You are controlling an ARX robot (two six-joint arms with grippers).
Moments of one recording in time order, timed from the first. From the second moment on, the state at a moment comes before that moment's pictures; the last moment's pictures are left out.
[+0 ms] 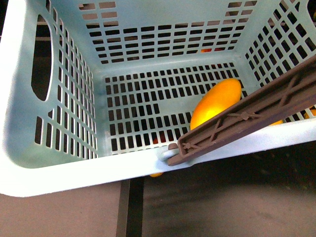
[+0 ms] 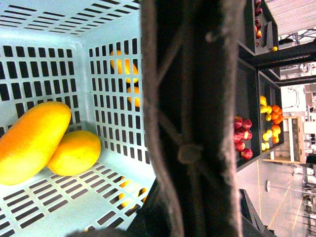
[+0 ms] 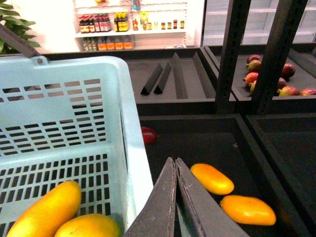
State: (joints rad) left arm -0.66 1.62 1.27 -0.15 0.26 -0.97; right arm 0.00 0.57 0.10 0.46 0.00 0.01
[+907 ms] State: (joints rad) left arm -0.66 1.62 1.27 -0.15 0.26 -0.97; right arm 0.00 0.20 0.02 0.20 0.00 0.01
